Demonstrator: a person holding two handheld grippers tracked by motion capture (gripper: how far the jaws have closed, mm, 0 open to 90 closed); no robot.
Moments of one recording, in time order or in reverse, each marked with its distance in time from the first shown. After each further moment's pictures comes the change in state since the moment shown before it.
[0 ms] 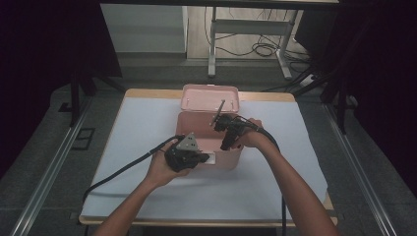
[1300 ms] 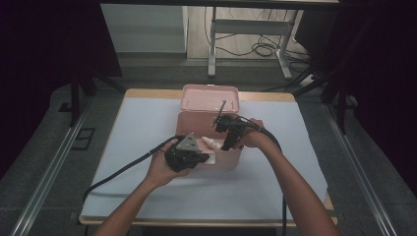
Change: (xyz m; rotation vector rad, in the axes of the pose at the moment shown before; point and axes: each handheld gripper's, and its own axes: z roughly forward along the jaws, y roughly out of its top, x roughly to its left) left arm 0.000 0.000 0.000 -0.002 0.002 0.000; right arm 0.001 -0.004 -0.003 0.001 0.008 -0.018
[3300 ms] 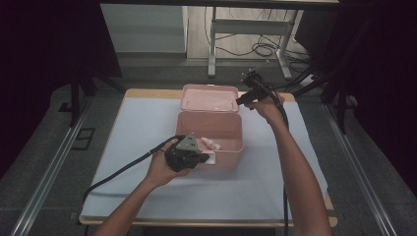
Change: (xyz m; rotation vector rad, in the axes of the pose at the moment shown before) left arm 0.001 0.001 -0.001 0.014 -0.003 0.010; right arm -0.109 -0.011 -0.061 -0.398 -0.205 0.549
